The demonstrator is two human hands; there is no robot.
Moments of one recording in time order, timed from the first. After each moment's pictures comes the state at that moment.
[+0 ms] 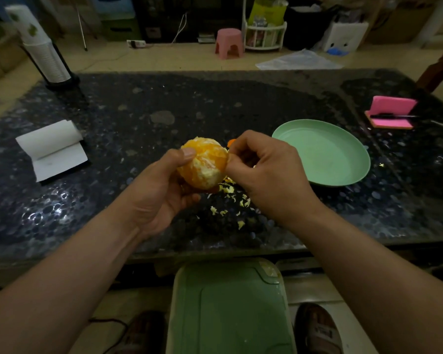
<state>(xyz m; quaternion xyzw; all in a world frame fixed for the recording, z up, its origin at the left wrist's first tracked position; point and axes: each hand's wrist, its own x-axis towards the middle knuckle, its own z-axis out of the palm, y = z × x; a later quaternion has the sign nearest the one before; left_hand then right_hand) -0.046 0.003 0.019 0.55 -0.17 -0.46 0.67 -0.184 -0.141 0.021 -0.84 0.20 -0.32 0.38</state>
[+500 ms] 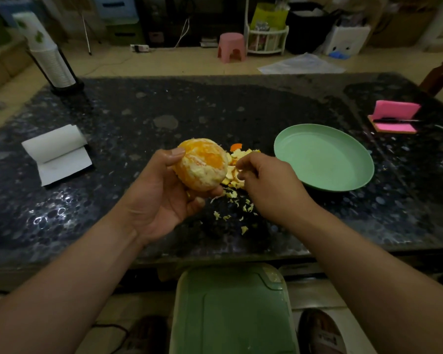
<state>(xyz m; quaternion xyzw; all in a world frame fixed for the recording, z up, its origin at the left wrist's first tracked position) -0.039 0.006 0.018 0.48 -0.17 -0.52 0.69 -0.176 -0.160 -0.002 -0.88 0.30 -0.17 0.32</state>
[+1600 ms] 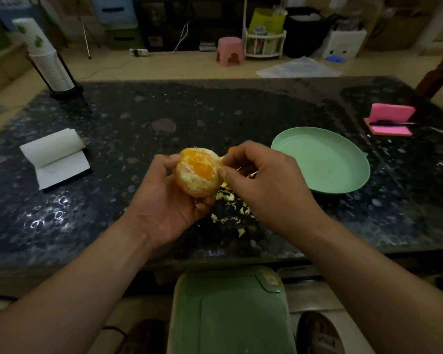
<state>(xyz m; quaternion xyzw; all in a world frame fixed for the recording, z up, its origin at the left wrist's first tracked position) -0.040 -0.004 0.005 0.43 -0.12 -0.56 0.70 -0.191 -0.136 0.029 -0.86 0.20 -0.29 0.37</state>
